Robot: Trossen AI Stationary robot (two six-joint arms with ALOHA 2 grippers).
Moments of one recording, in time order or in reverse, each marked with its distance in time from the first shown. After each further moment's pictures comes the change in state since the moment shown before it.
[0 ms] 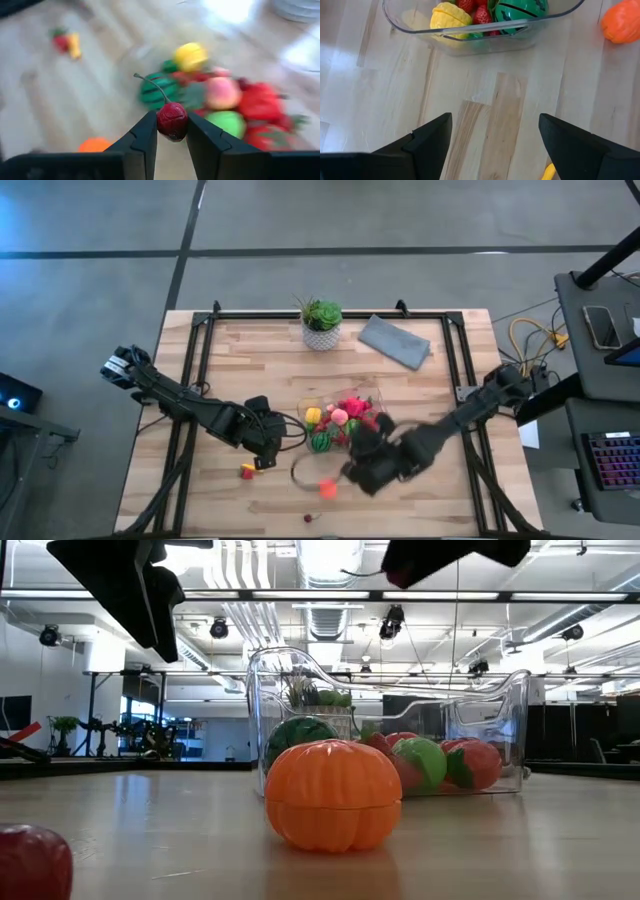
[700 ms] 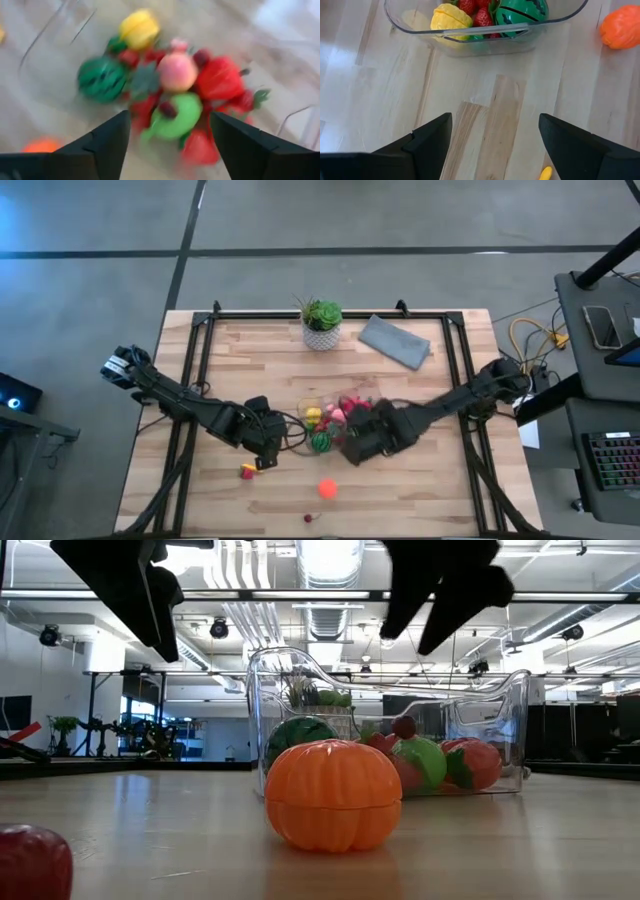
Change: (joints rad) left arm 0.000 0.000 0.000 0.007 0.000 -0.026; right arm -0.145 -0.027 -0.045 -0.117 -0.217 0.004
